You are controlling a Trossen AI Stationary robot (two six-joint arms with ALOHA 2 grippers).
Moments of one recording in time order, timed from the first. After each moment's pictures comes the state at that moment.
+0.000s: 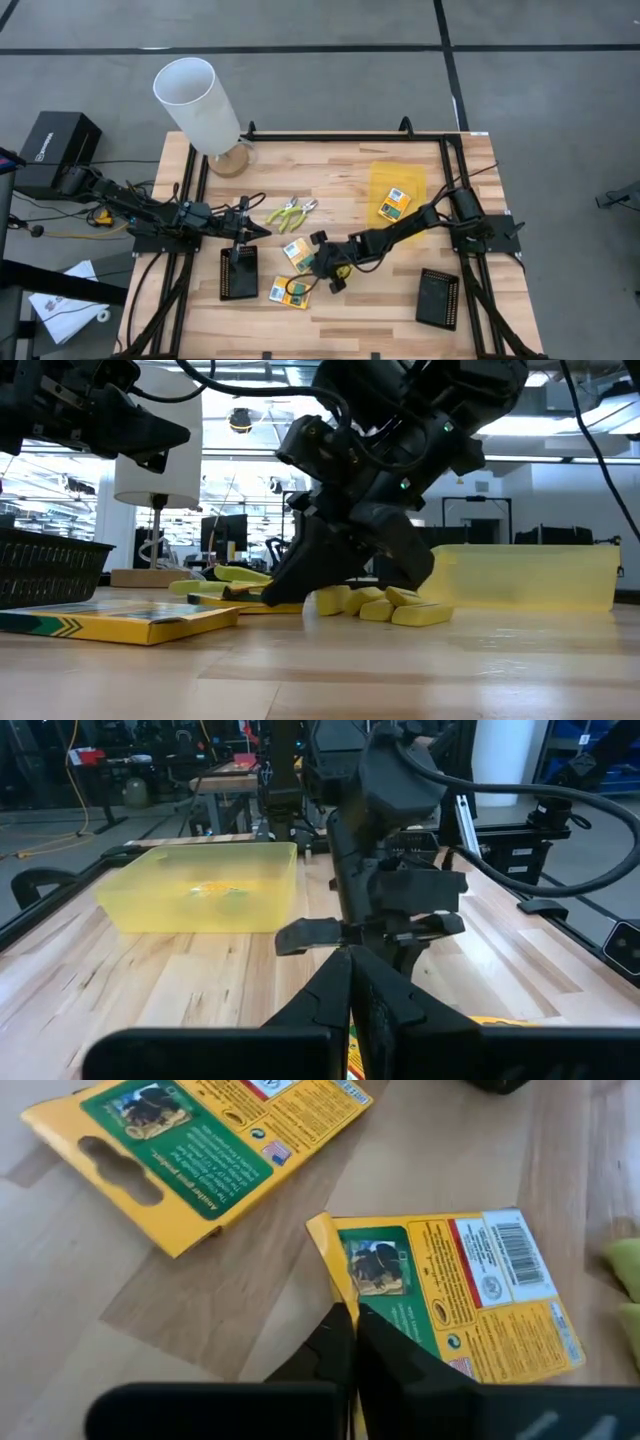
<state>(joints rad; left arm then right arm) -0.23 0.77 0.12 0.55 -0.17 0.02 0.25 2.08 1.16 0.14 0.08 -0.30</state>
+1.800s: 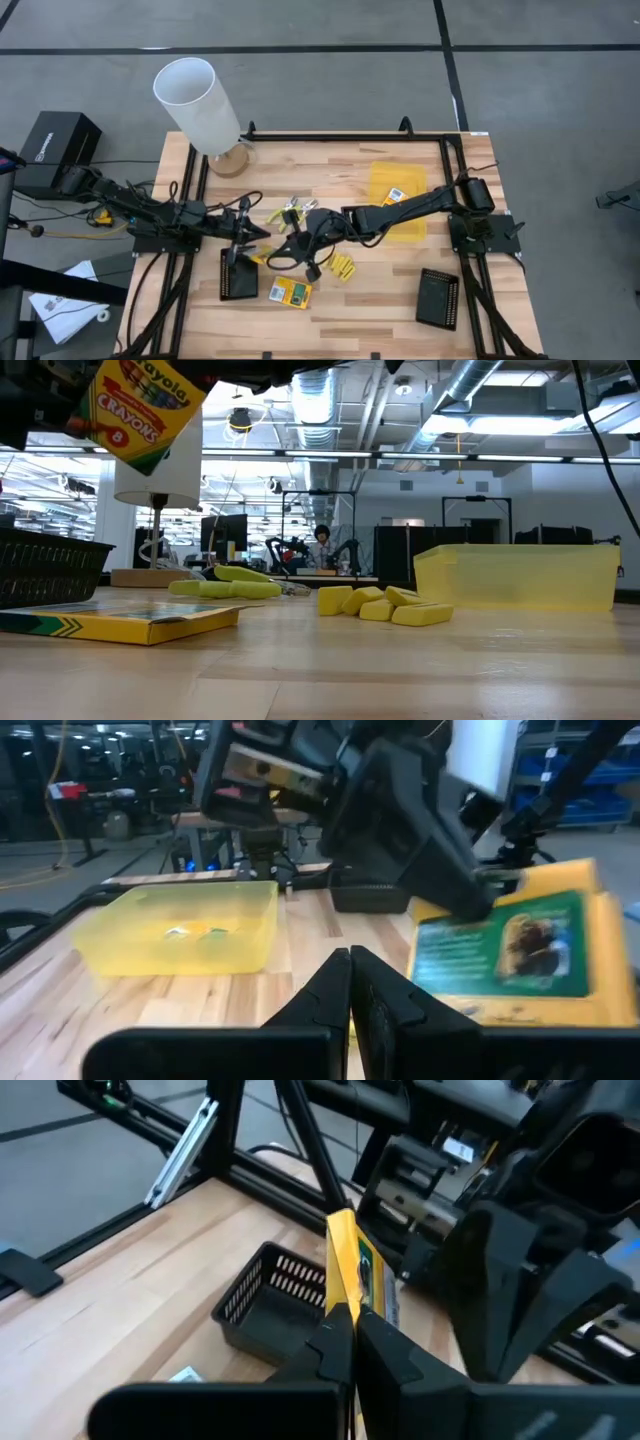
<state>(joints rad) -0.23 0.77 0.13 0.62 -0.13 0.03 0.17 1.98 1.51 0.11 -0.11 -0.38</state>
